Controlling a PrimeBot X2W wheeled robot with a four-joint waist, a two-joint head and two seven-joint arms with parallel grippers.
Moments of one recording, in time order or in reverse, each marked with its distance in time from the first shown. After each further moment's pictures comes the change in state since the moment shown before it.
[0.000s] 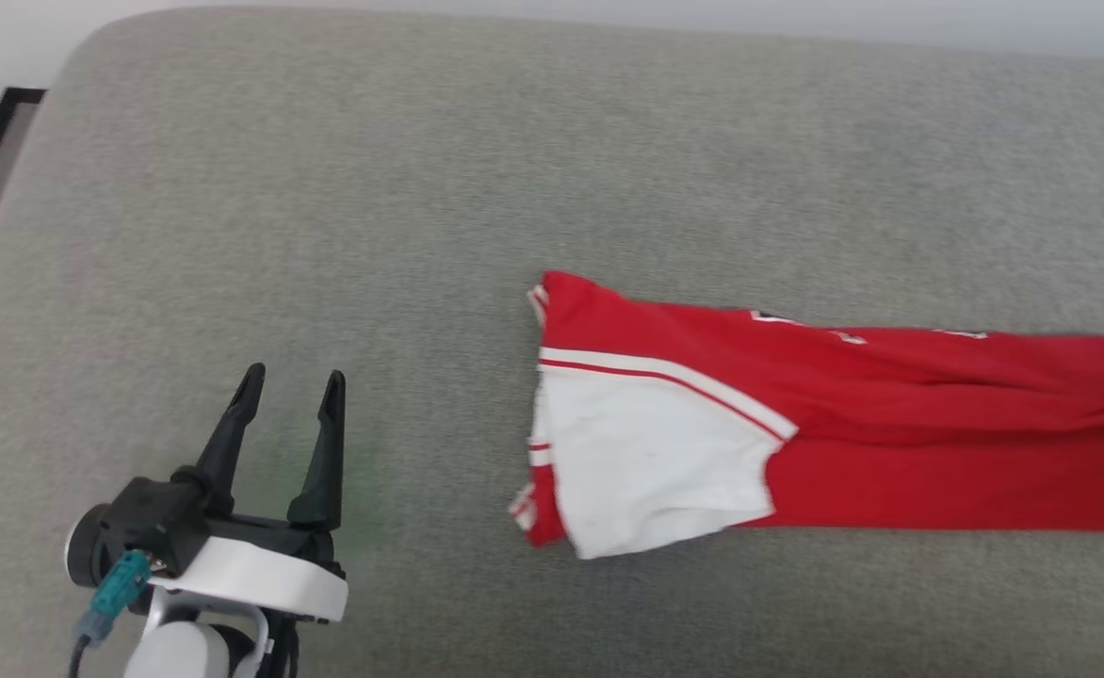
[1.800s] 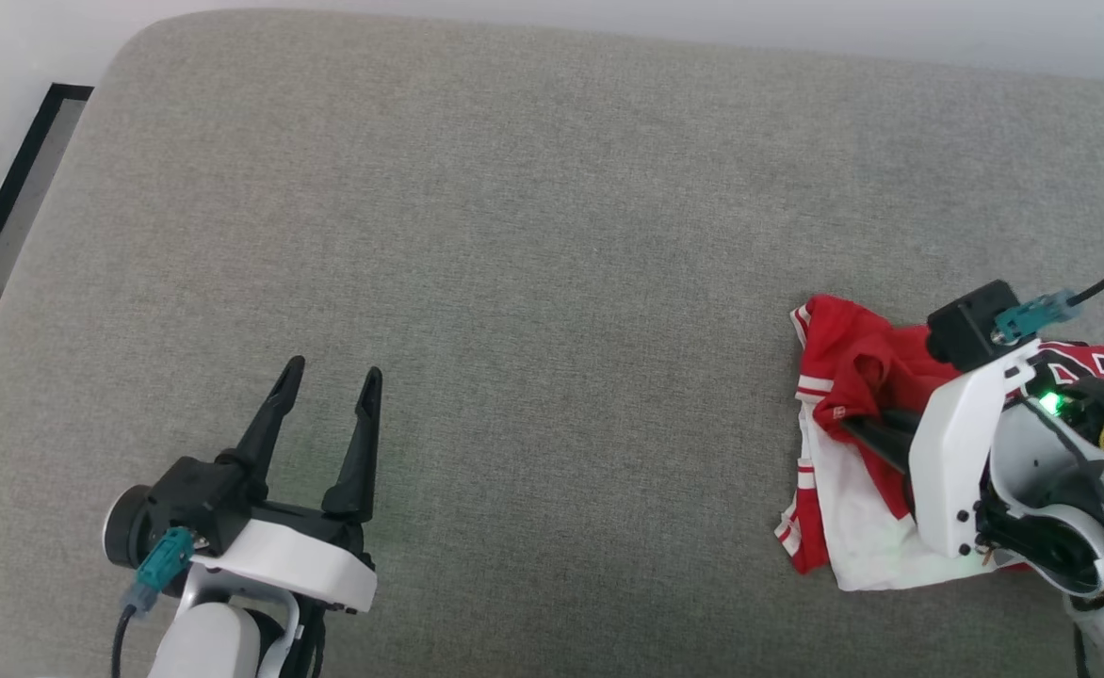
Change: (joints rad) left arm -0.052 0.008 -0.054 0.064 0.016 0.000 0.000; right arm -0.130 0.117 0.498 -0.272 -0.037 -0.003 0.023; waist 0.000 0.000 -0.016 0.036
